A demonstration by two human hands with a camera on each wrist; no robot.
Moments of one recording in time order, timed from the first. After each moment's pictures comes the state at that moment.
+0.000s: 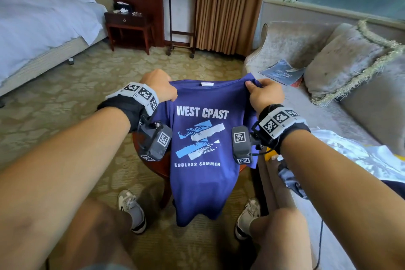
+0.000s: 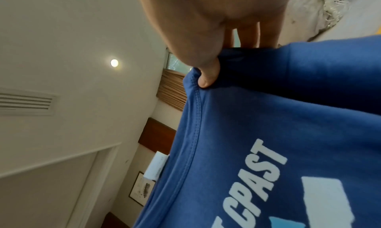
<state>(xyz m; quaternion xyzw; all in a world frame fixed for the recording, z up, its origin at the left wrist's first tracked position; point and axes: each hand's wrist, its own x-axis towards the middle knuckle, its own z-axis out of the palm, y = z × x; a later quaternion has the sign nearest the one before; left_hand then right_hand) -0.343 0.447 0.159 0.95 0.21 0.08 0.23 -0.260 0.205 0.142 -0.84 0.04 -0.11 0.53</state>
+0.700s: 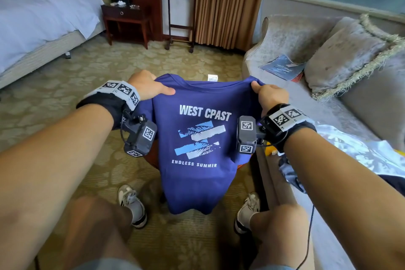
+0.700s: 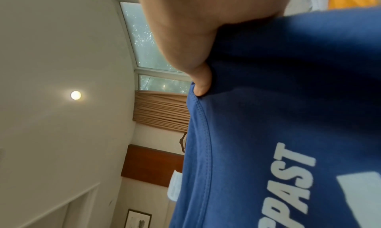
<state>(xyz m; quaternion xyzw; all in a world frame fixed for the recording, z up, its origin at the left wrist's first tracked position) -0.358 0.474 0.146 0.89 0.24 0.04 0.38 -0.256 0.194 0.133 -0.81 0.10 -0.02 0.58</state>
